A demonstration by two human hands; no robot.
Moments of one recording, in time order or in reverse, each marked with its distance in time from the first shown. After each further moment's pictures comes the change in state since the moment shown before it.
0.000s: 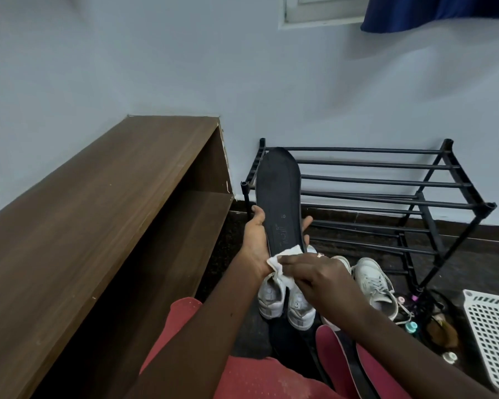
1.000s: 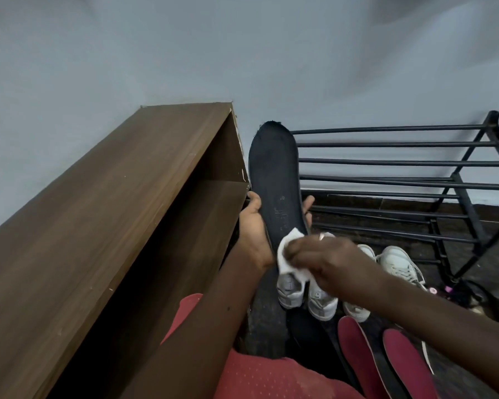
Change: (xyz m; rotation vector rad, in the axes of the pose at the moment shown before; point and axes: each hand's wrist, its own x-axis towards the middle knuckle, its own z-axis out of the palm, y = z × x) left_hand -0.012 0.015 -0.009 -0.037 -0.055 0.060; right_hand 0.023 0.007 0.000 0.071 -0.195 -0.219
